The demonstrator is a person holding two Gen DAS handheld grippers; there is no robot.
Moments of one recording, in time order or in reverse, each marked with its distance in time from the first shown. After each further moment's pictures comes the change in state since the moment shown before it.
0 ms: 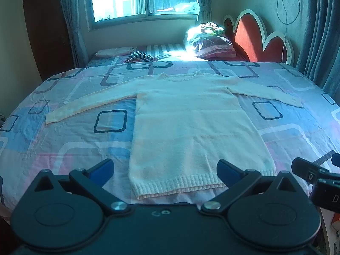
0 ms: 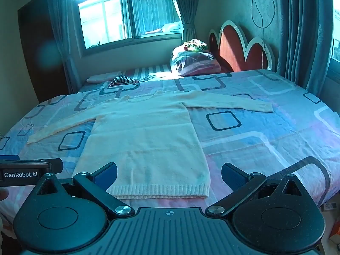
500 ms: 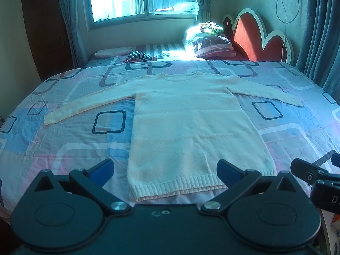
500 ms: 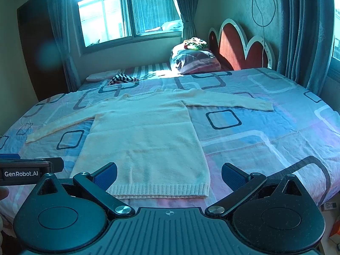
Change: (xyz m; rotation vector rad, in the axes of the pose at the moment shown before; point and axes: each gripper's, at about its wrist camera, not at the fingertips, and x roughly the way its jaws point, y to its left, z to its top) left arm 0.003 -0.004 0.000 0.011 0.000 0.004; right arm 0.005 -0.001 0.002 0.000 0.009 -0.005
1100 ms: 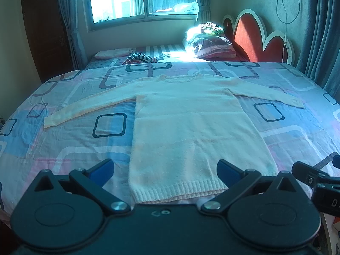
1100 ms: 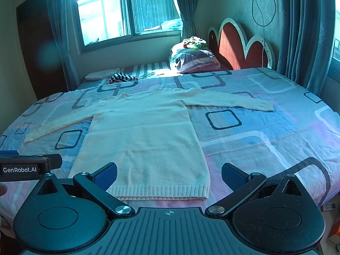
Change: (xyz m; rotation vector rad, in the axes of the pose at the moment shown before) left arm 0.005 0.001 0.008 0.001 -0.003 0.004; right arm 0.007 0.000 0.002 -0.003 0.004 -0.007
